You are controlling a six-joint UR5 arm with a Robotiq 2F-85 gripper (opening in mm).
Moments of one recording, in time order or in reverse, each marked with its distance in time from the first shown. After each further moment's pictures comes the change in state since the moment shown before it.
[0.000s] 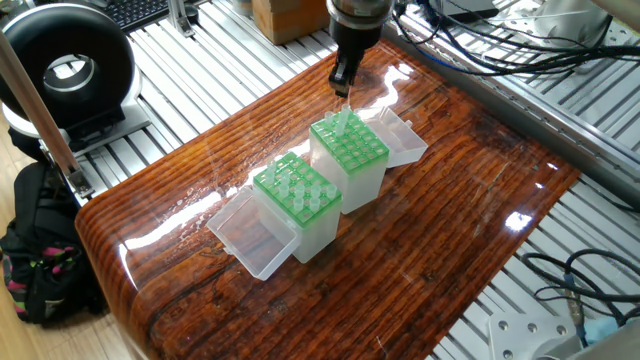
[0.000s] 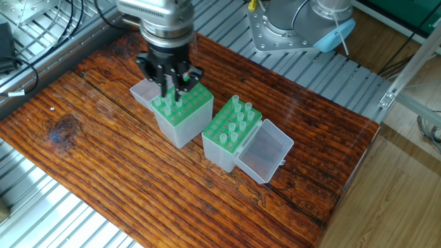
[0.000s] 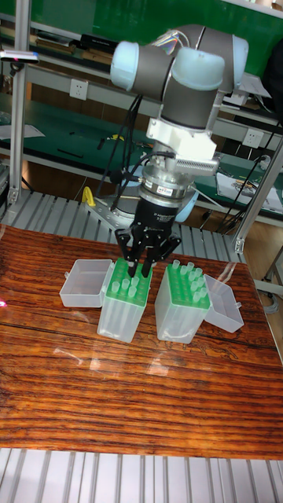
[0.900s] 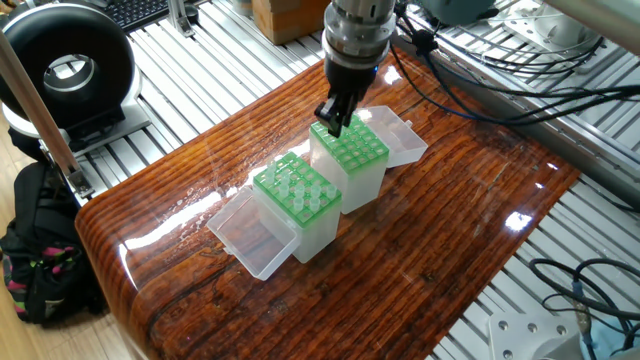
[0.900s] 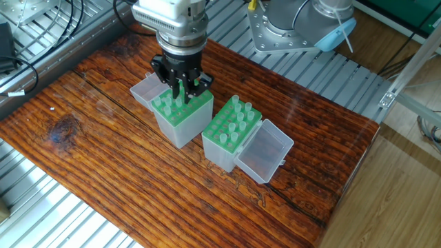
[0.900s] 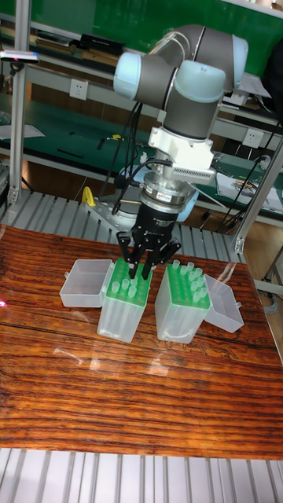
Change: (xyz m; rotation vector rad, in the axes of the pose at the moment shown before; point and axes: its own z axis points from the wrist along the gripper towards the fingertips) arm 0.015 0.002 0.007 0.020 0.021 0.051
